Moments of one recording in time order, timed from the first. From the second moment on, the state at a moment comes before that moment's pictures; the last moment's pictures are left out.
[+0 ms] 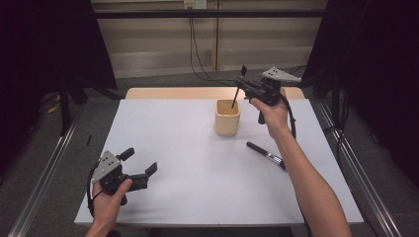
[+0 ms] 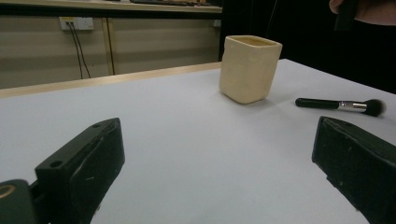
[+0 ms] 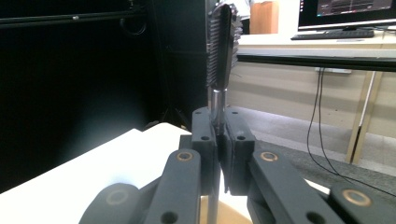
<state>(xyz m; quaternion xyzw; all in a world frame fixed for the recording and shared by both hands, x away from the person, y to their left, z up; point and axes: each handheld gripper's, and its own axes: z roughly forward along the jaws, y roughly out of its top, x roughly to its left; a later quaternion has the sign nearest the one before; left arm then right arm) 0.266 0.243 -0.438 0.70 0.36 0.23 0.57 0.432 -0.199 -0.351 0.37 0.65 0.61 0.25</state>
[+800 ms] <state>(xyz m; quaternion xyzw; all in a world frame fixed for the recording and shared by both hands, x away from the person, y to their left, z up) 0.264 0.245 -0.439 0.70 0.36 0.23 0.57 0.441 -0.187 -0.379 0.38 0.68 0.58 0.24</state>
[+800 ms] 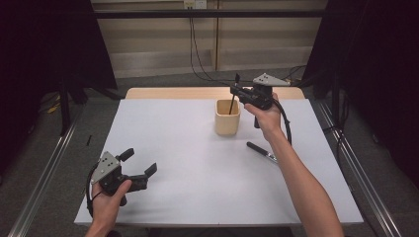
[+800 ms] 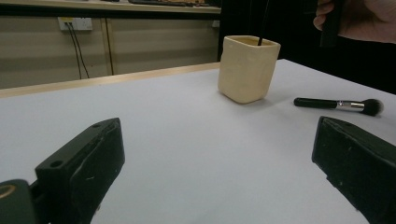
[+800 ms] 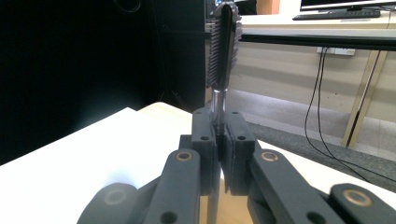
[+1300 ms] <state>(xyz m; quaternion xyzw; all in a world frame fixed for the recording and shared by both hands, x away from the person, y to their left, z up) 0.264 0.244 -0.438 0.70 0.36 0.23 0.57 0.443 -0.188 -0.394 0.39 0.69 0.58 0.22</state>
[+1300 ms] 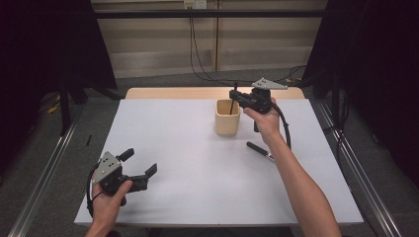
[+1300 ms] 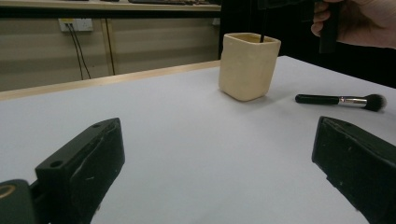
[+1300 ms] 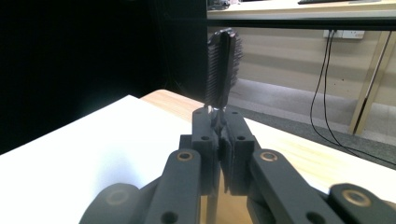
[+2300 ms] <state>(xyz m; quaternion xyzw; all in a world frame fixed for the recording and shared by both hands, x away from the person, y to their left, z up) 0.265 0.245 -0.439 0.70 0.36 0.23 0.57 0.443 -0.193 -0.416 0.42 0.69 0.56 0.20</state>
